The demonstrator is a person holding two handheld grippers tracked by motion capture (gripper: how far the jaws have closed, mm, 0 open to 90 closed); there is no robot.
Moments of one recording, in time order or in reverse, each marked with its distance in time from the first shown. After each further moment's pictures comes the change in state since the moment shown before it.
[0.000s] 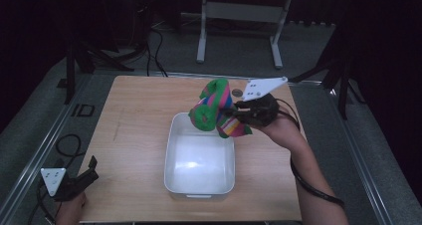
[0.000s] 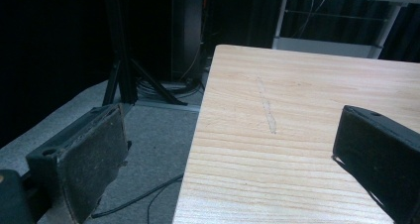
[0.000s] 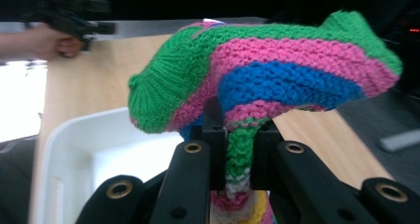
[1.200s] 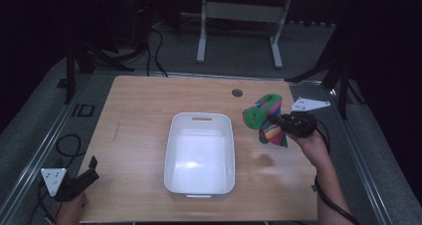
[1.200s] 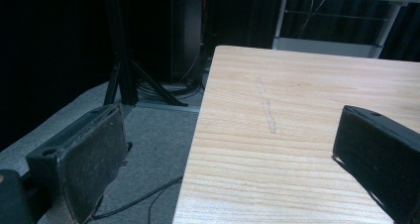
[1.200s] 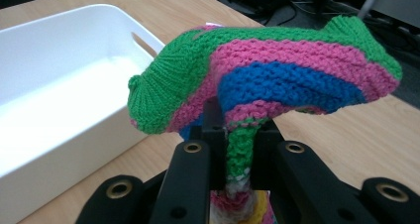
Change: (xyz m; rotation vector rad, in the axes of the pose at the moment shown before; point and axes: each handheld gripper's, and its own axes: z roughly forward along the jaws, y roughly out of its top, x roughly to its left) left arm -0.001 0.000 -0.001 -0.002 0.001 0.011; right arm -0.058 -0.159 -0.032 0.028 -0.253 0.317
